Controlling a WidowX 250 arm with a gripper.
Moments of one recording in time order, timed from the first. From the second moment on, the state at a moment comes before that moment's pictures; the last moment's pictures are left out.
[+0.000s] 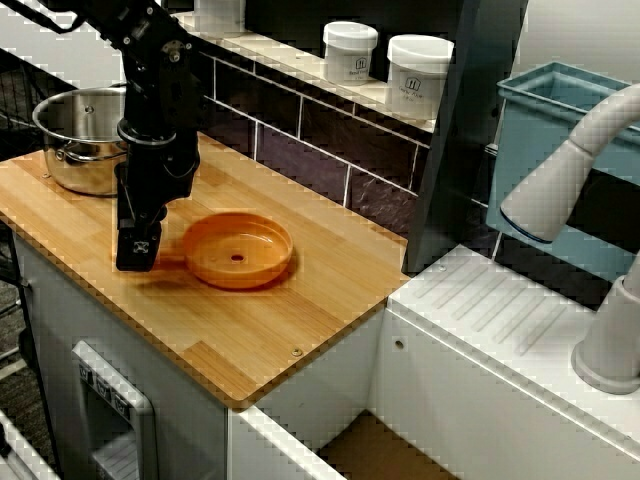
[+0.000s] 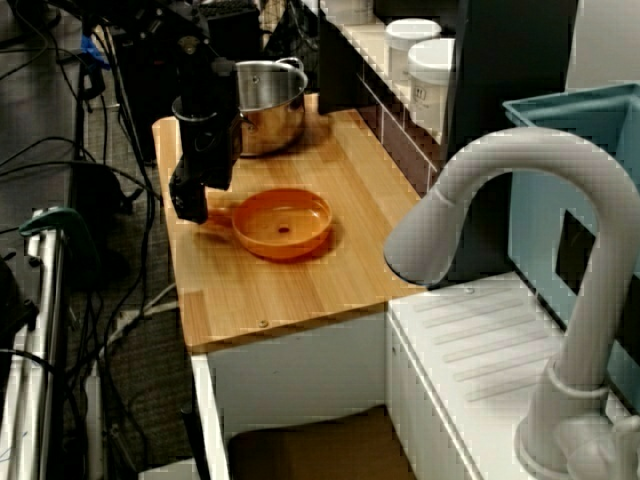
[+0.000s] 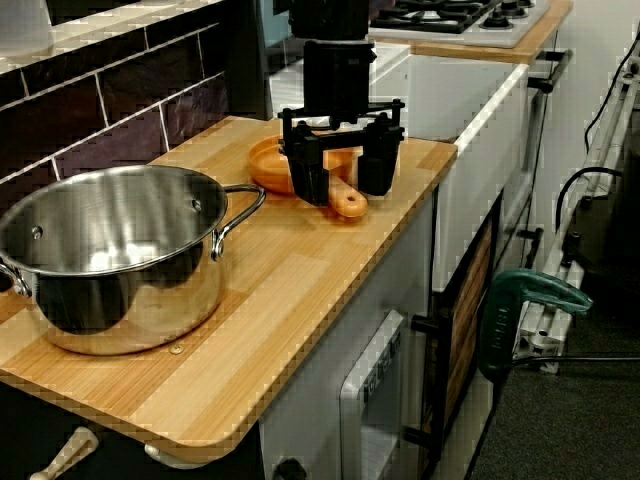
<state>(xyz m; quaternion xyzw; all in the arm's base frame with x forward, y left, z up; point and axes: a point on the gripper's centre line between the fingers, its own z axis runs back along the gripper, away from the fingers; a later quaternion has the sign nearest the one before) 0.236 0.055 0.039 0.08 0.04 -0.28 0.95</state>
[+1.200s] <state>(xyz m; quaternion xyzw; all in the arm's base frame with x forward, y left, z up) 0.242 0.054 0.037 0.08 0.04 -0.29 0.95</state>
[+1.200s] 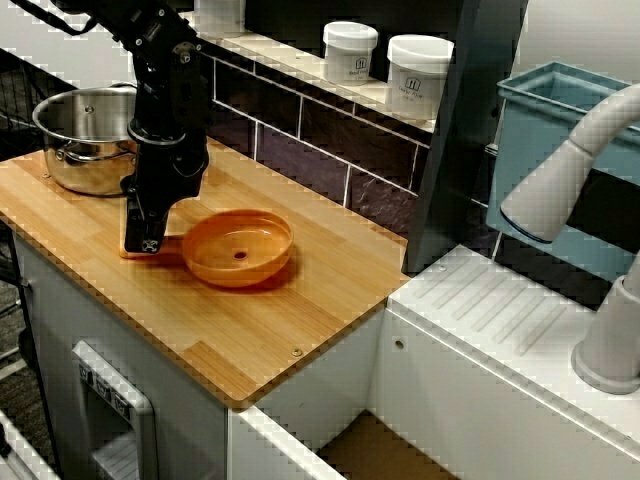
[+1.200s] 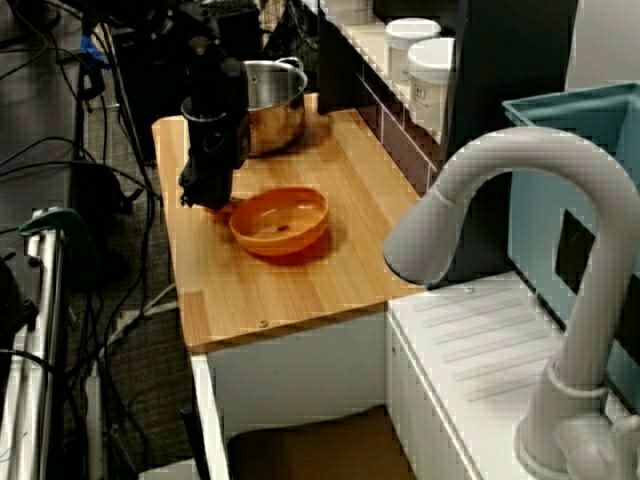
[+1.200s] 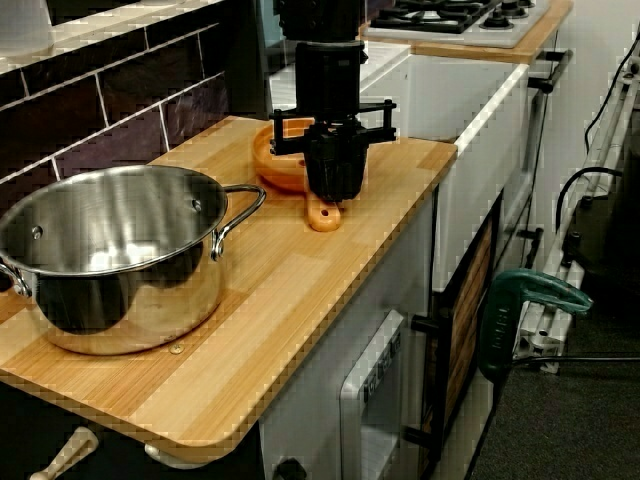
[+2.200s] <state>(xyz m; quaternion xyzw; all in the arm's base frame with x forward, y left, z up) 0.236 0.055 0.043 0.07 0.04 -0.29 0.95</state>
